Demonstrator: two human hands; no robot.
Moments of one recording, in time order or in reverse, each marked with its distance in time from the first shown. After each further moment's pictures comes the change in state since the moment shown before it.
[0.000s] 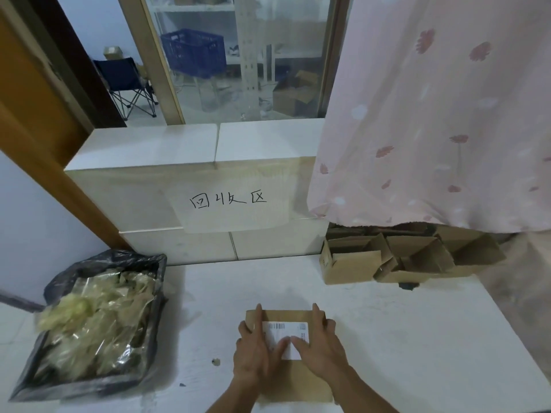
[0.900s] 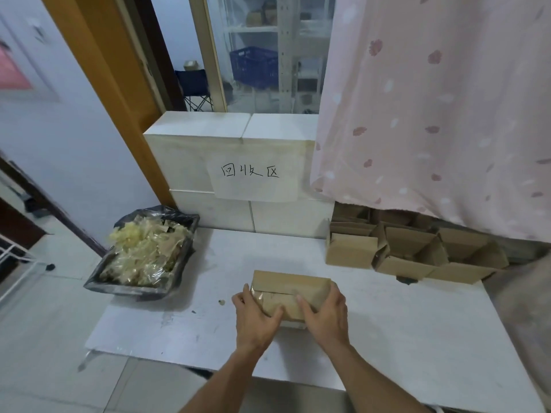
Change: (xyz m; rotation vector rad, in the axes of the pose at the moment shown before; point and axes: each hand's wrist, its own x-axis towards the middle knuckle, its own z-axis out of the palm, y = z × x) left_hand -0.126 0.046 0.021 -0.443 0.404 -0.040; right_hand -0.084 0.048 -0.055 0.298 0.195 -0.218
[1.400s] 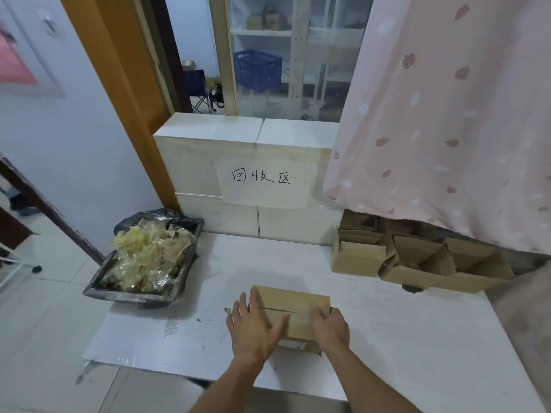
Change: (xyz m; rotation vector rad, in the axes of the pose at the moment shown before) left_hand 0.021 -0.028 -0.021 0.465 -0.001 0.093; right_hand 0.011 -0.019 0.031 -0.014 -0.045 0.411
